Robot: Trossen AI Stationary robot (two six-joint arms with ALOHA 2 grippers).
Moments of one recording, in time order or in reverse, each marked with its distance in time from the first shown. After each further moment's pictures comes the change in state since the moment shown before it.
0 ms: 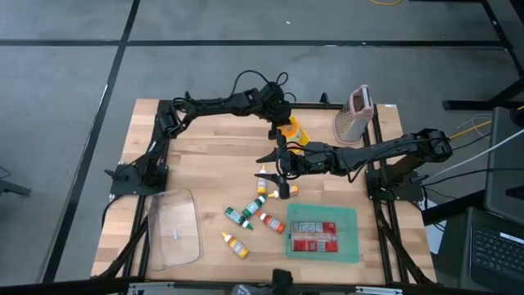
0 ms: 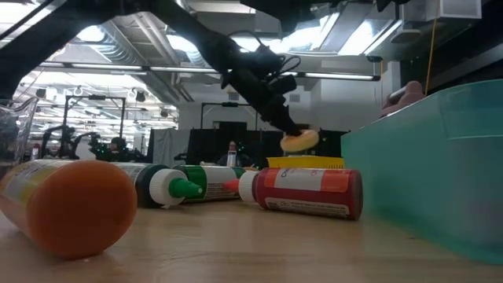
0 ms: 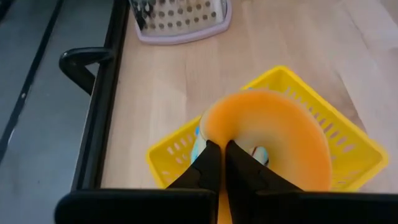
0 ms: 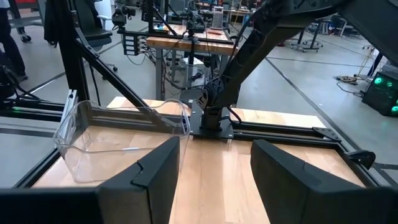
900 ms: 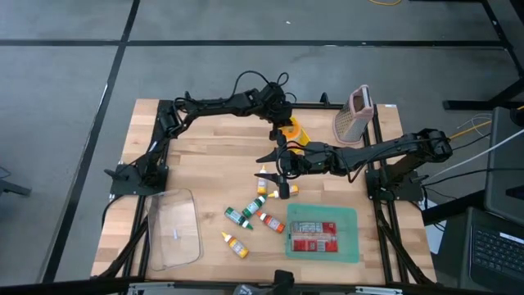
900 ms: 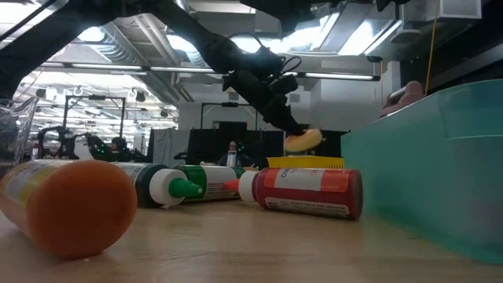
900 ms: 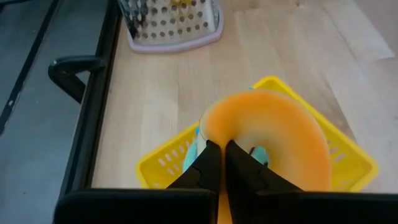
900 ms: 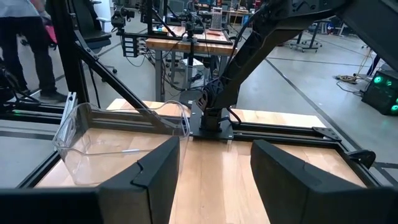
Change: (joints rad) left arm 0.000 0.012 0.002 0.029 0.045 -0.015; right arm 0.000 0.000 0.000 0.005 0.002 0.011
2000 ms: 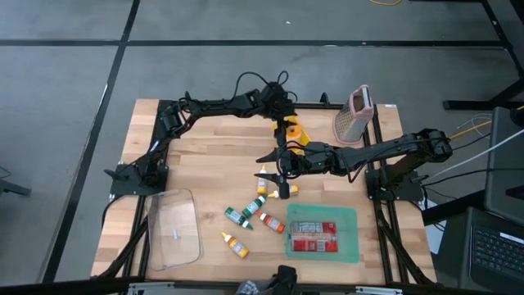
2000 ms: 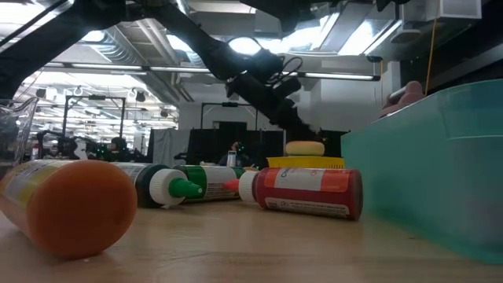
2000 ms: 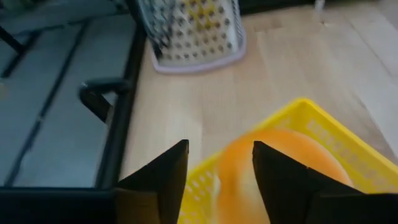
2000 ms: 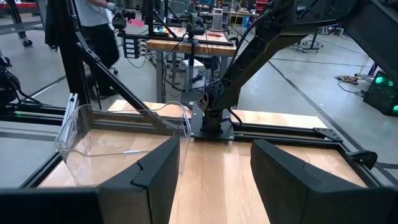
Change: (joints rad) left arm 0.002 0.032 0.000 0.153 -0.037 -0.008; right arm 0.000 0.000 0.000 0.003 -0.003 0.003
